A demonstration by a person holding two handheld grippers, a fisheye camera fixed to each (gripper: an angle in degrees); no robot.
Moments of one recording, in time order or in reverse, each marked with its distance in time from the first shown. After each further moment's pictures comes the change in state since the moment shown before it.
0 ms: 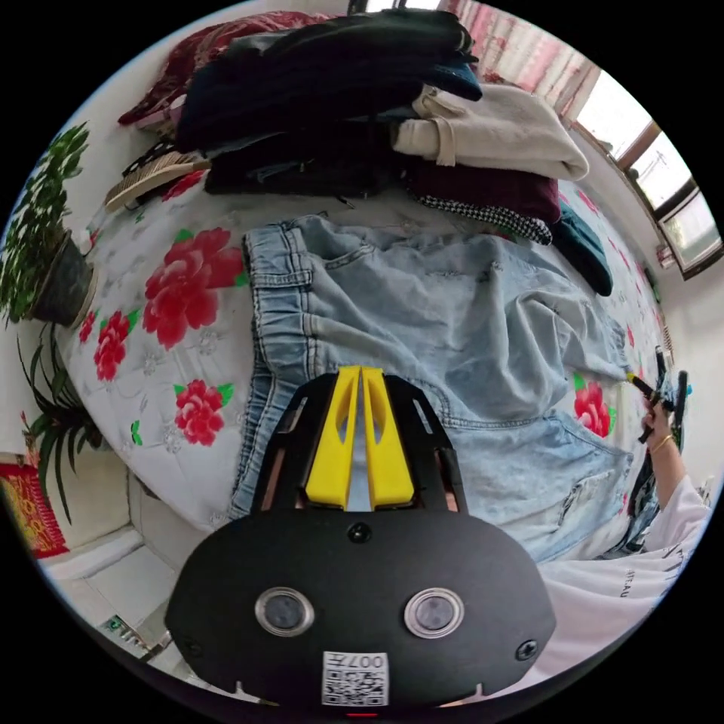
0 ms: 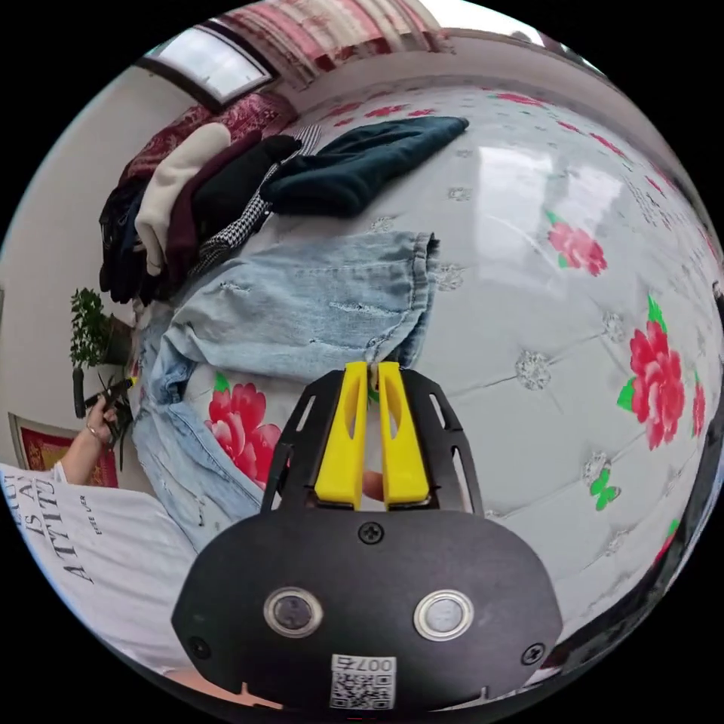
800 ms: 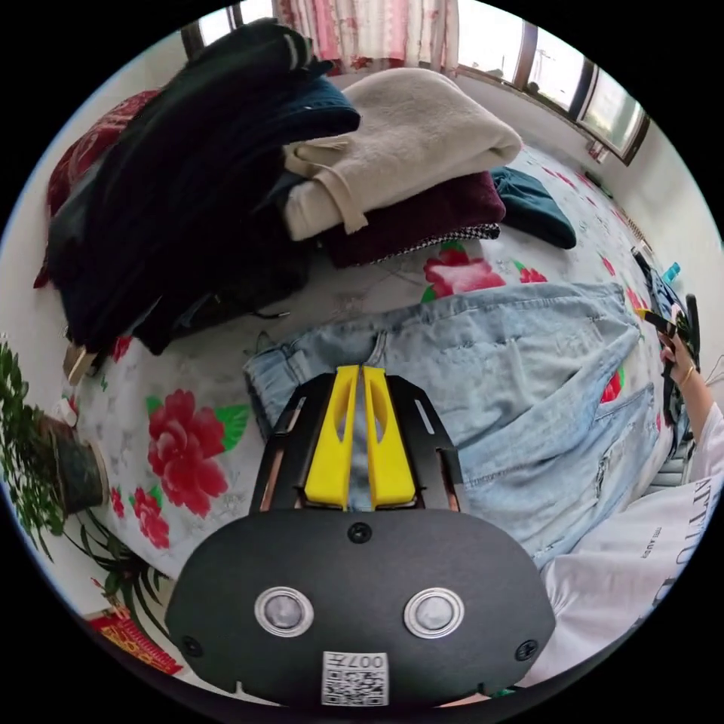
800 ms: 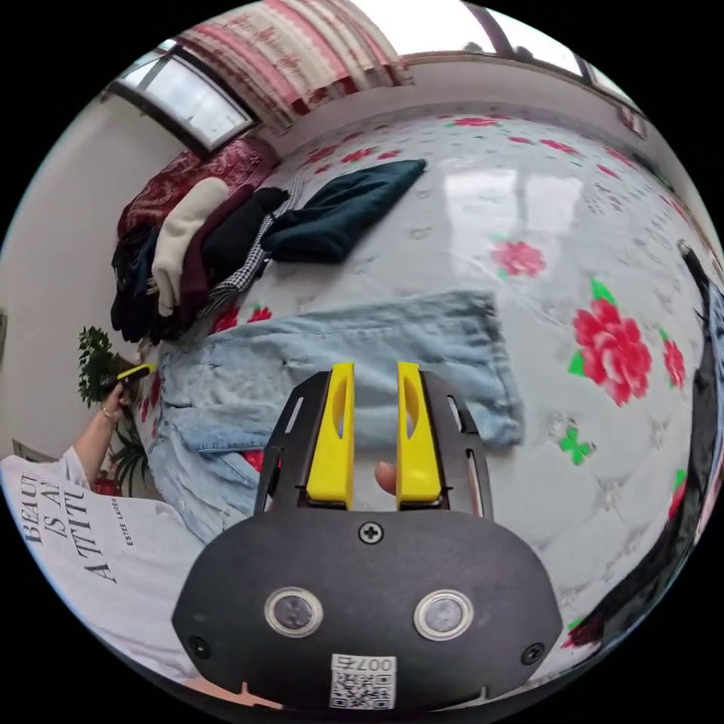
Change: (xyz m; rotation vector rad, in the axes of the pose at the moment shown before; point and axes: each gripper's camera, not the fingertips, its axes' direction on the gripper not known) left arm 0.044 -0.137 -0.046 0.081 0.033 0.407; right arm -0.019 -0.010 -0.016 0.085 -0.076 0.105
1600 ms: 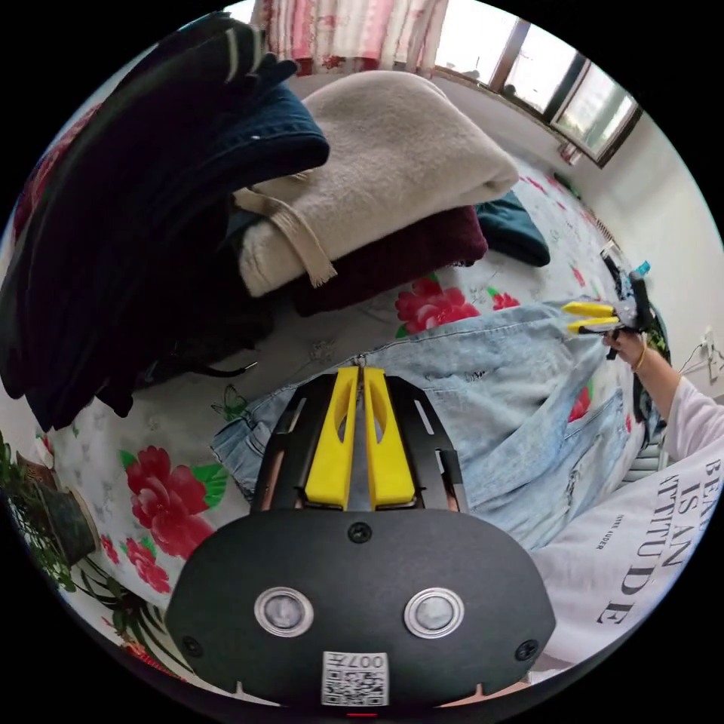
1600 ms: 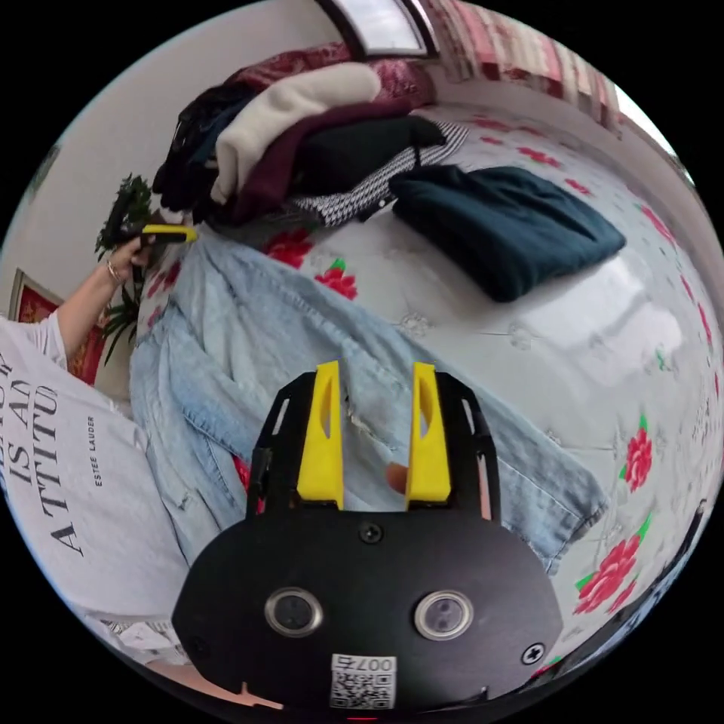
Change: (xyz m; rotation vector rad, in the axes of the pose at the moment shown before) left arm -0.053 -0.059 -0.031 0.026 0.180 -0.008; right arm -0.088 -0.070 0.104 -0.305 -0.004 -0.491
